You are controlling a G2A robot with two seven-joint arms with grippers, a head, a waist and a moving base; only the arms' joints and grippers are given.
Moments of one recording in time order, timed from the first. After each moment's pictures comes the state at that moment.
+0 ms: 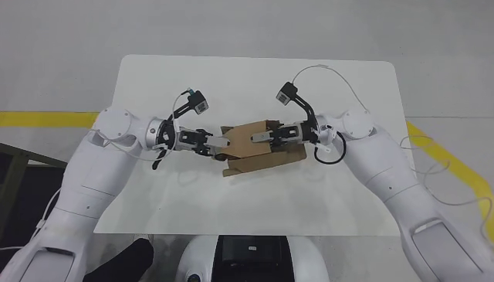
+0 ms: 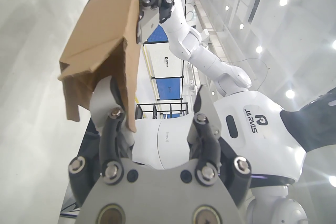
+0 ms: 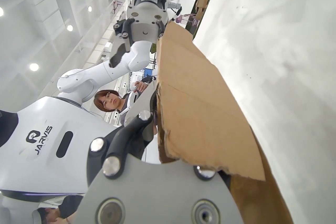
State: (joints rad) left arm 0.81 -1.03 -1.11 -1.32 -0.59 -0.17 -1.49; right arm -0.58 -1.23 0.78 -0.95 0.66 -0.48 1.34
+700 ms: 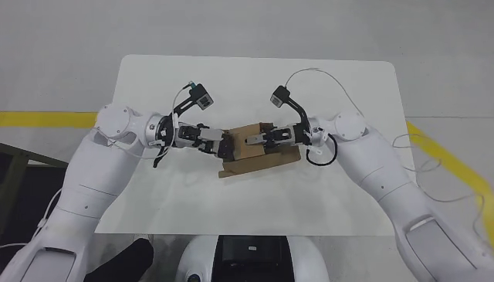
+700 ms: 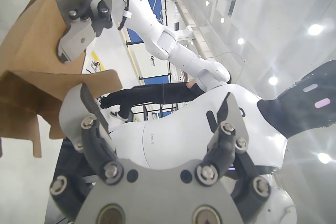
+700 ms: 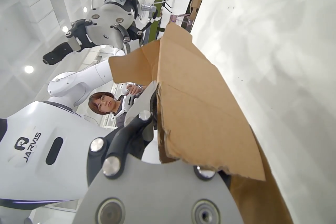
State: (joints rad) left arm 0.80 -1.04 -1.09 -1.37 -0.69 -0.15 -1.46; right arm -0.57 -1.27 0.73 -0.92 0.63 -0.51 1.31
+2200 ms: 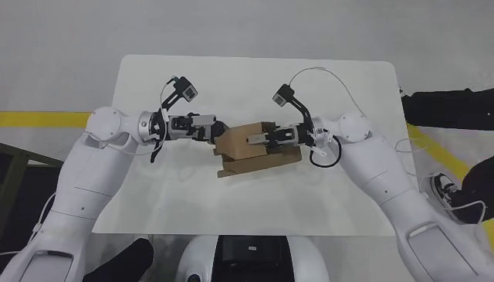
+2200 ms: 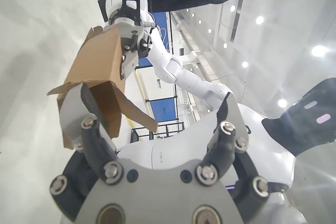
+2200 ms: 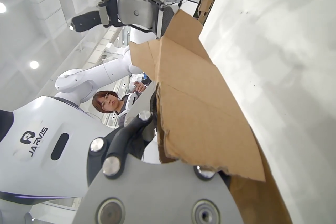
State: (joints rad) left arm 0.83 -1.03 -1.16 -1.31 -0.65 -0.21 -1.36; right arm -0.62 -1.25 0.82 -1.01 0.63 -0.50 1.32
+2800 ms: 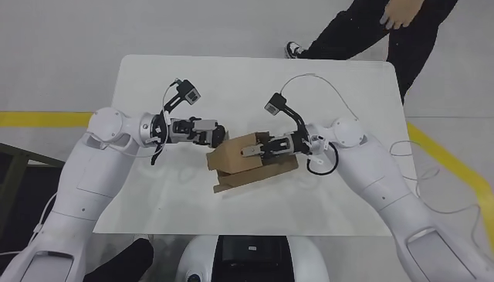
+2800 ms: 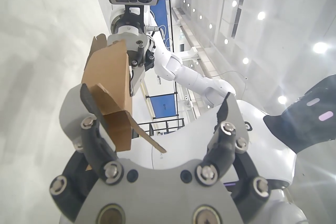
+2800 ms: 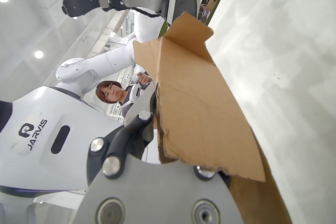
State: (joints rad) left arm 0.84 -1.03 -1.16 -1.34 -0.65 -0.20 -1.39; right arm -0.66 -1.25 0.80 -1.07 0.63 -0.47 1.35
